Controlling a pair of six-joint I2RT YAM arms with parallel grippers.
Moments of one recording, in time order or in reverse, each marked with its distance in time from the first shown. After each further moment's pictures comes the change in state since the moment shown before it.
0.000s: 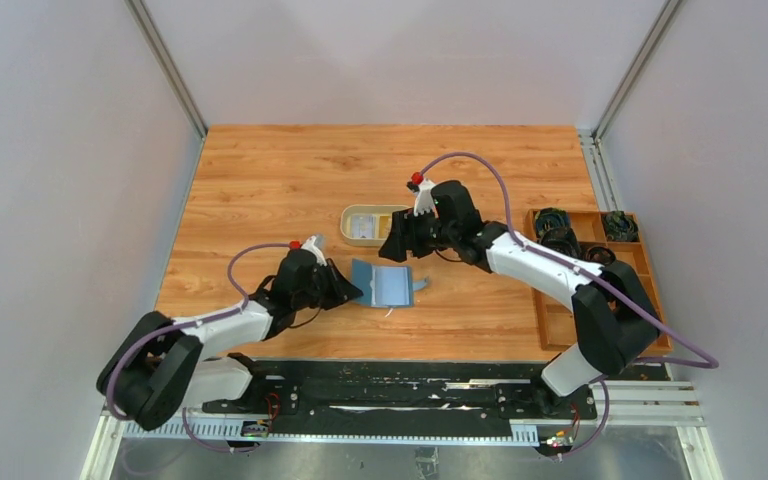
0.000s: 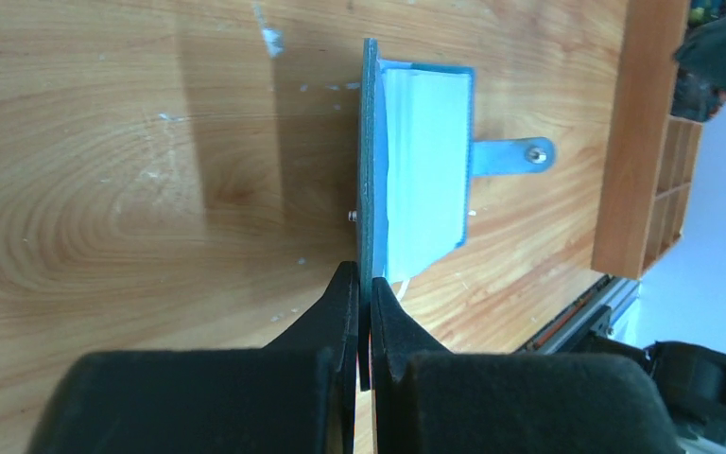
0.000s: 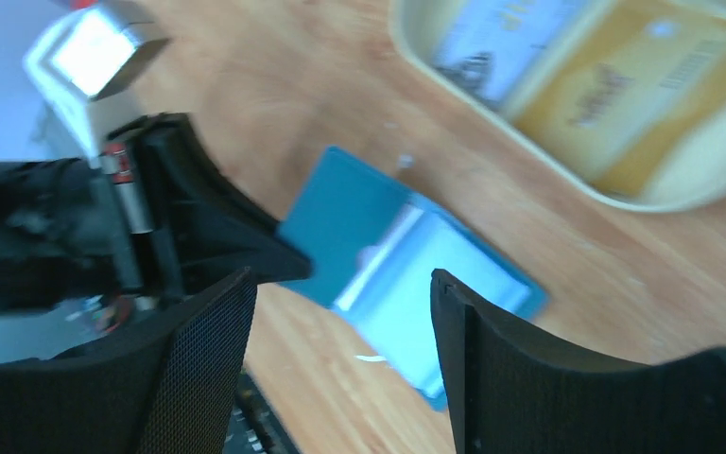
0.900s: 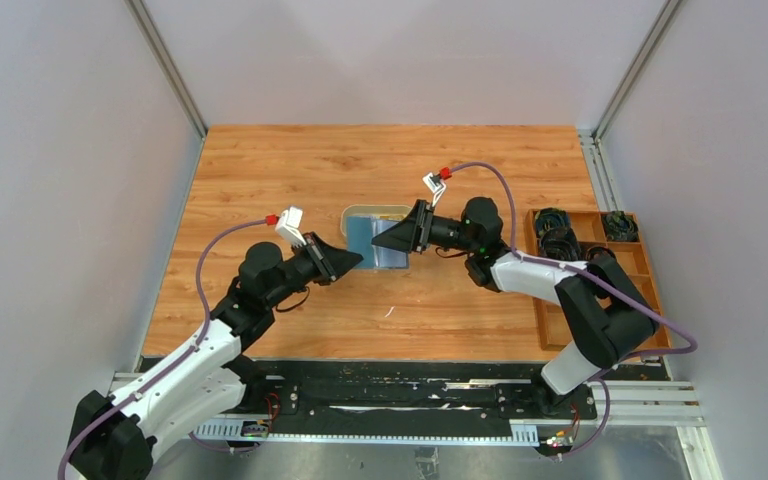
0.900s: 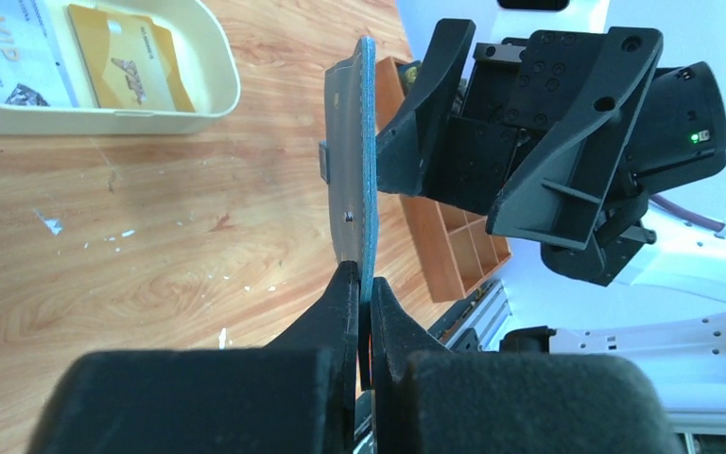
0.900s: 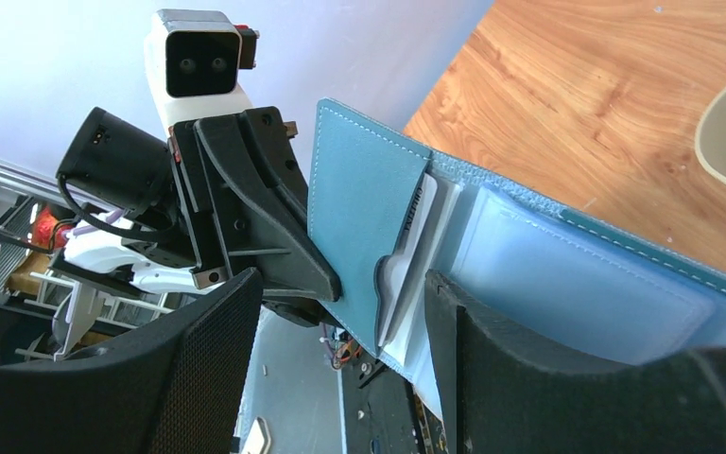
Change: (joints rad) left arm 0.000 -0.443 0.109 -0.096 0.024 0.009; right arm -0.066 0.034 -0.276 0.983 -0.431 0.648
